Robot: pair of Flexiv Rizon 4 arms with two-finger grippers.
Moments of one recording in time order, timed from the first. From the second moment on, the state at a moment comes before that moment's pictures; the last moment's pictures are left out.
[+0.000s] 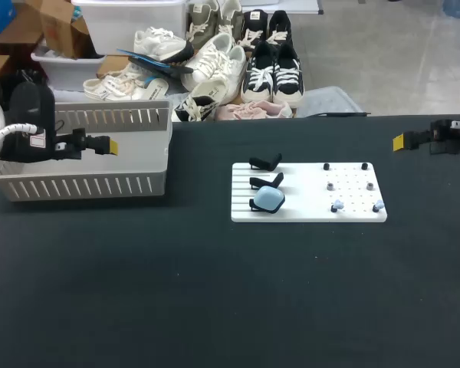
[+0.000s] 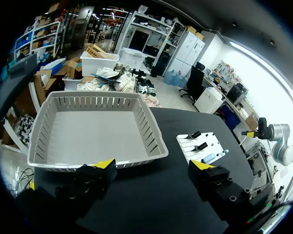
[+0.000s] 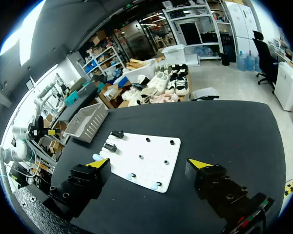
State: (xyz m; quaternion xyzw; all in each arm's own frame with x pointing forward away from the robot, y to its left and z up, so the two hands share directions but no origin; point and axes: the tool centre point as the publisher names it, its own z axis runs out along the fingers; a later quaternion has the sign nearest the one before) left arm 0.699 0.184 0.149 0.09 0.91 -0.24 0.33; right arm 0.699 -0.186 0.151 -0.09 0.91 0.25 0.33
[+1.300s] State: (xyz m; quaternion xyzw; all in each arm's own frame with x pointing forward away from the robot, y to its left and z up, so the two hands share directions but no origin) left arm 0.726 0.089 0.165 0.50 0.74 -0.20 0.40; right arm 0.699 -0.186 0.151 -0.09 0.91 0.25 0.33
